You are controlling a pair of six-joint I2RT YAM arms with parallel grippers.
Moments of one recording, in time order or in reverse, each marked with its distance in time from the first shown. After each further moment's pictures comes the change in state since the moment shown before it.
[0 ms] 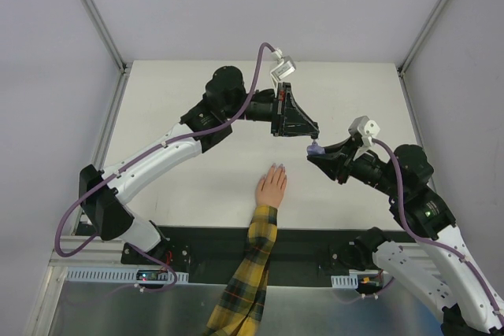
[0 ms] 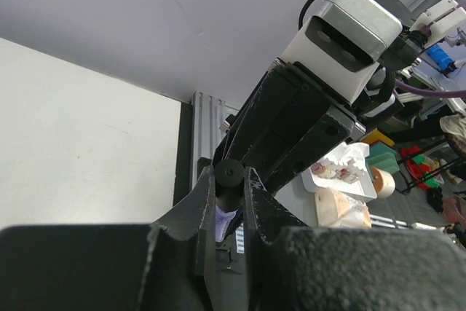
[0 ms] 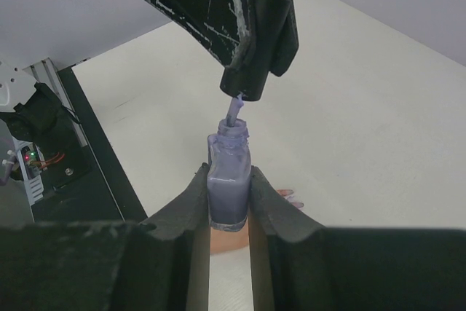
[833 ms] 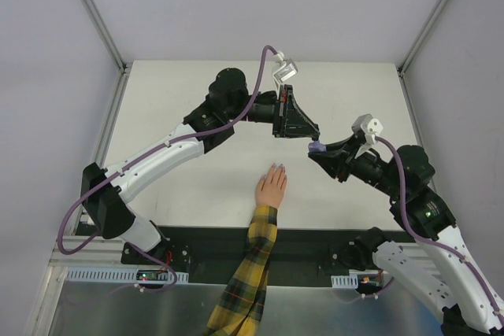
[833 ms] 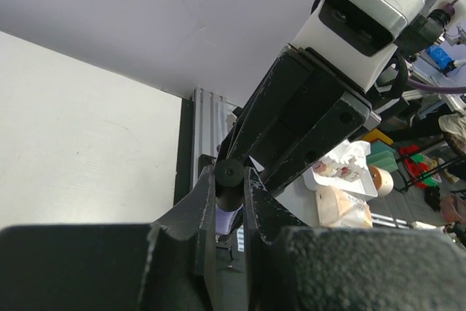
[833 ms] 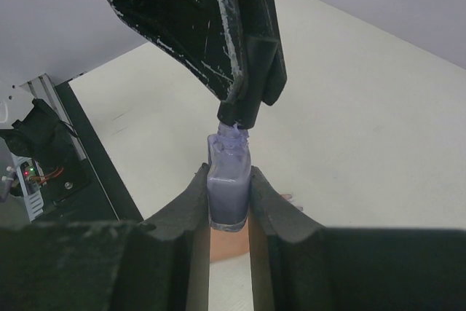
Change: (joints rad) left arm -0.003 0.013 -0.017 0.015 0.000 0.000; right arm 0.001 -0.005 -0.002 0.020 0.036 0.034
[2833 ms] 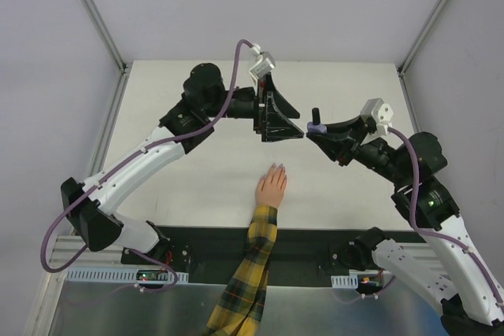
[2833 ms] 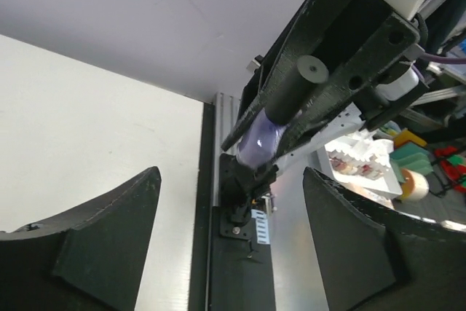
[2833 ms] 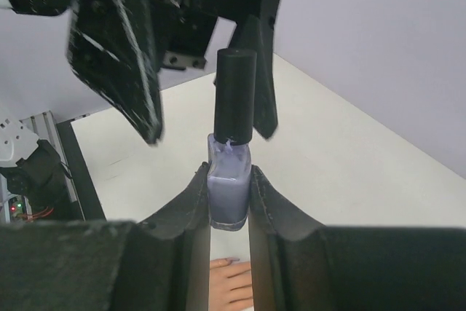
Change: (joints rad) left arm 0.062 -0.098 -0.019 -0.071 0.016 0.087; right arm 0.001 0.106 0.134 0.151 -0.053 -0.039
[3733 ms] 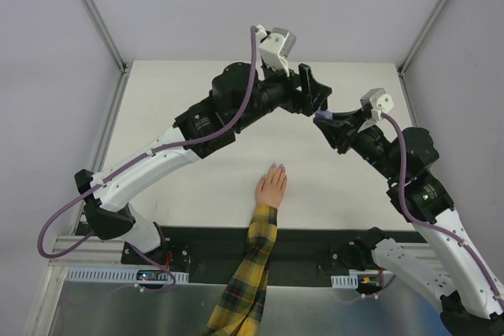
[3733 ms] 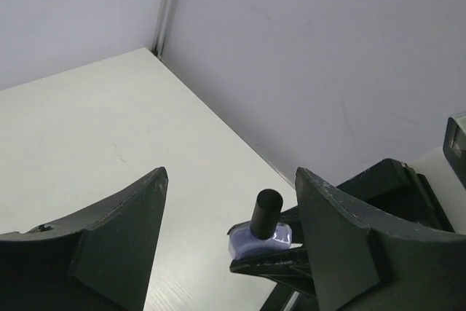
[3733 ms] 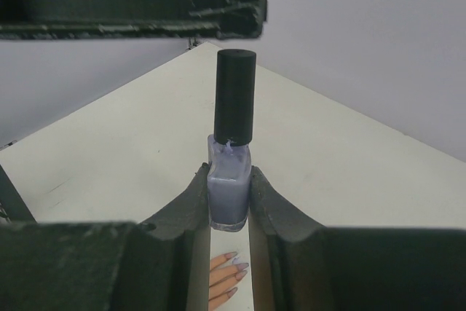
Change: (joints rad) left arm -0.272 0.096 0.376 -0.320 -0.995 0.147; right arm 0.000 0.035 0.000 -0.003 0.248 0.000
